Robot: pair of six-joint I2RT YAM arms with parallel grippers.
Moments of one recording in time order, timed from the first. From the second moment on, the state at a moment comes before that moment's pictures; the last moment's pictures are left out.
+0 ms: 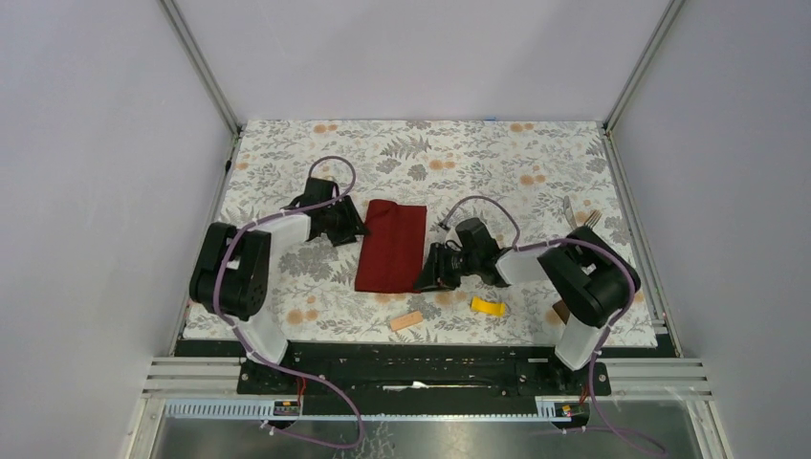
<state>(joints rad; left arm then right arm) -0.22 1.74 0.93 -0.13 0.31 -0.66 0.60 1.79 0.68 0.32 -0.61 0.80</state>
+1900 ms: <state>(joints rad) -1.02 1.95 1.33 -0.72 -0.35 -0.73 0.24 1.41 0.59 -0.04 -0.63 0.63</state>
